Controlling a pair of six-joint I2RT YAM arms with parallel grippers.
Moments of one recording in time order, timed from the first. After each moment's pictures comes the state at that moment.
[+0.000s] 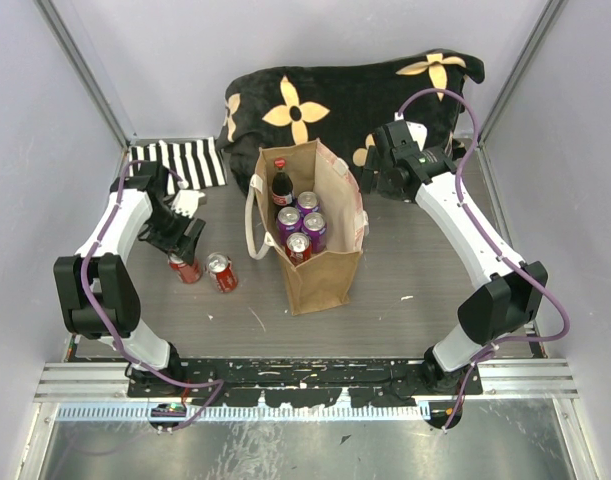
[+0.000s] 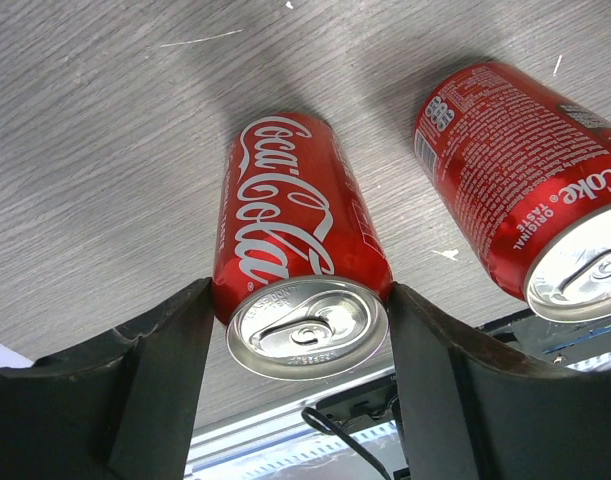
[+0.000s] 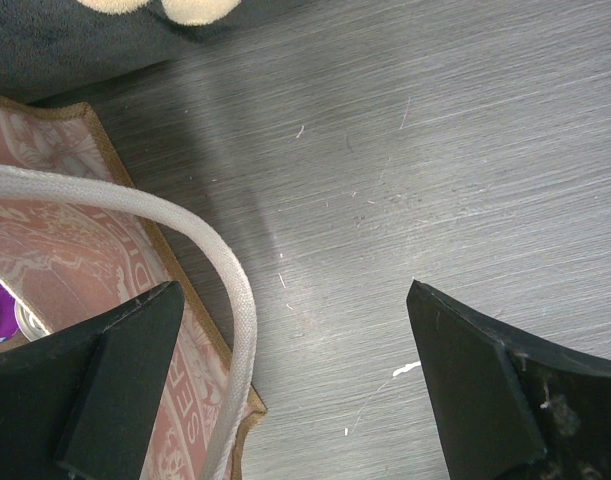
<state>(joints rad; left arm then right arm) 0.02 1.62 1.30 -1.12 0.17 0.49 0.39 1.59 1.65 -1.00 0.40 0.53</state>
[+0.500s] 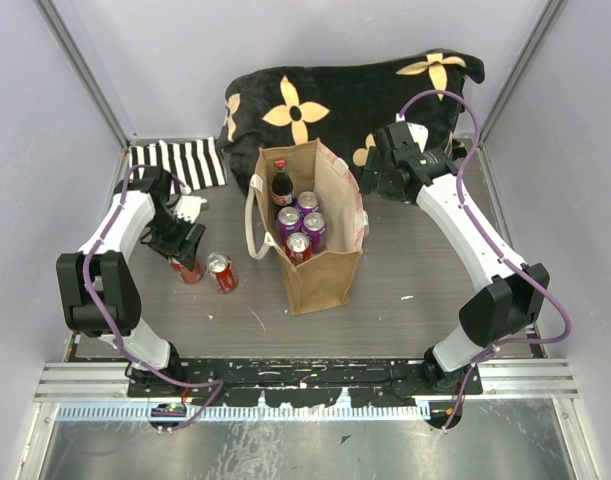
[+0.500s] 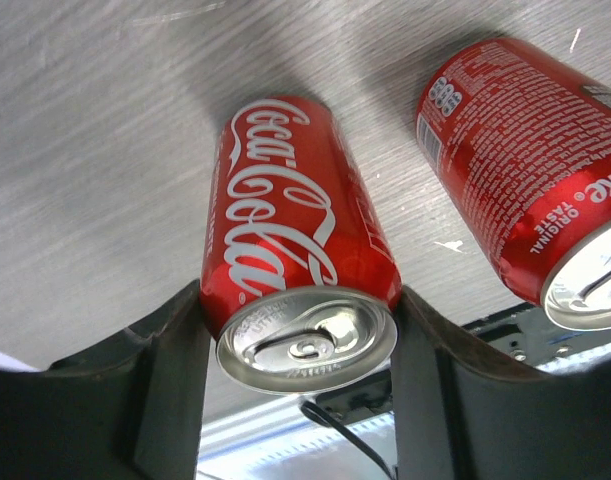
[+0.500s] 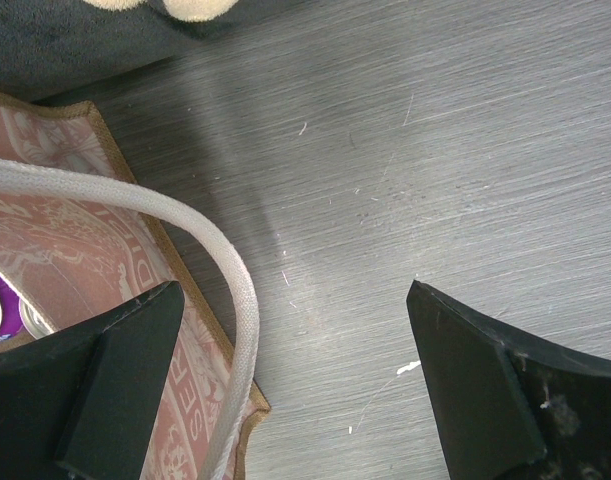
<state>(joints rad) 0.01 1.63 1.27 -1.13 0.16 0.50 0.39 1.57 1.63 -0.99 0.39 0.54</state>
